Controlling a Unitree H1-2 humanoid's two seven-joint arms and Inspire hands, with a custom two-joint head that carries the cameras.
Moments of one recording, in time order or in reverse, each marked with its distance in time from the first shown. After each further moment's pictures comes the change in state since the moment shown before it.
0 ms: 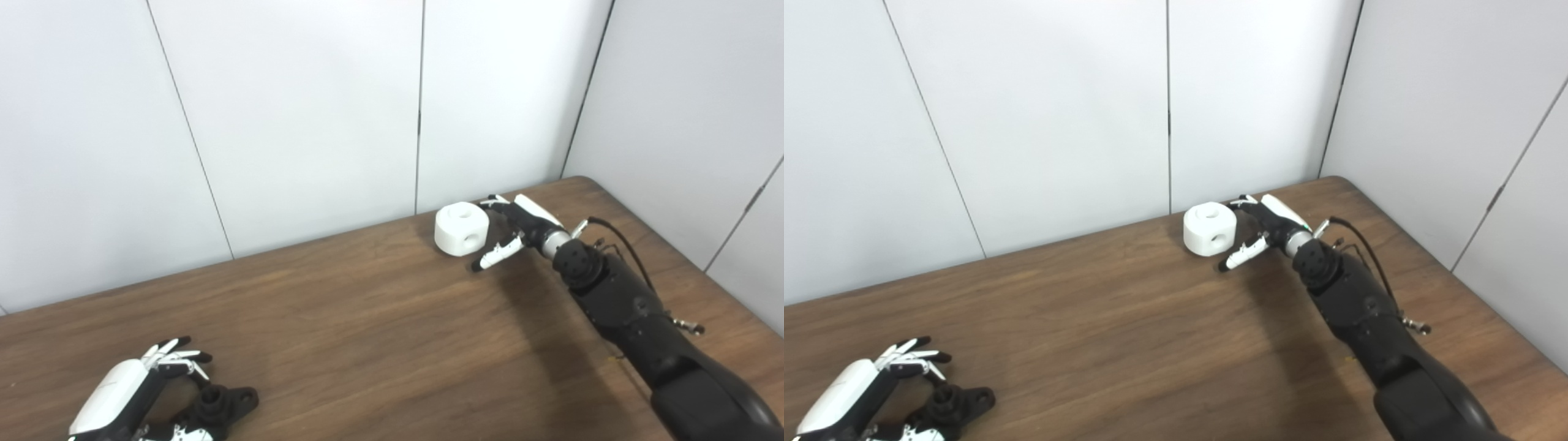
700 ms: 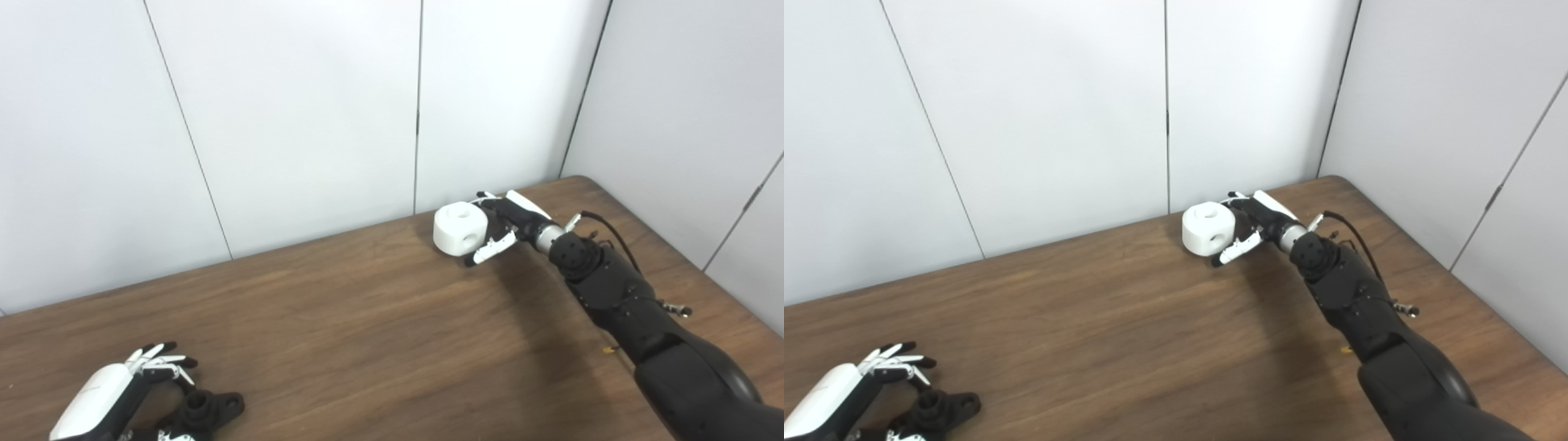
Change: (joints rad) left arm 0.017 0.033 0.022 -0.033 0.007 0.016 -0.020; right arm -0.086 0.023 0.012 0.223 0.036 -0.191 0.008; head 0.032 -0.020
